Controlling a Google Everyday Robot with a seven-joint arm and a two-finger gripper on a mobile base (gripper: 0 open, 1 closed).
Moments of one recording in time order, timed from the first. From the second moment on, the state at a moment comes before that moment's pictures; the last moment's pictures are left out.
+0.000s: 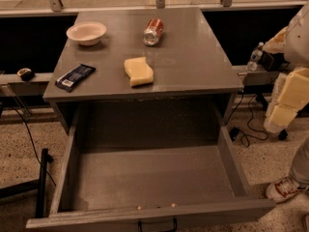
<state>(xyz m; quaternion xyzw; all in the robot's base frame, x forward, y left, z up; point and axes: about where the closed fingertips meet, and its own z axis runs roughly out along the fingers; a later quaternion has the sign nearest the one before) 0.438 -0.217 0.976 -0.60 0.78 -0.03 0.16</state>
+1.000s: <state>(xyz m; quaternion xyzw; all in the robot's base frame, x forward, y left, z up) 0.415 -0.198 0.994 -0.73 0.63 -0.25 0.09</state>
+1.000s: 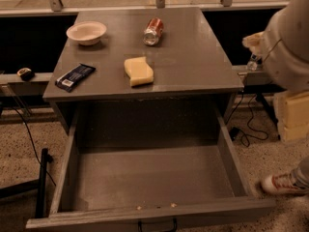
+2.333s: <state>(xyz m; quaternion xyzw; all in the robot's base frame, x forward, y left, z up) 0.570 -0.181 1.078 -0.79 0.41 -0.44 0.08</state>
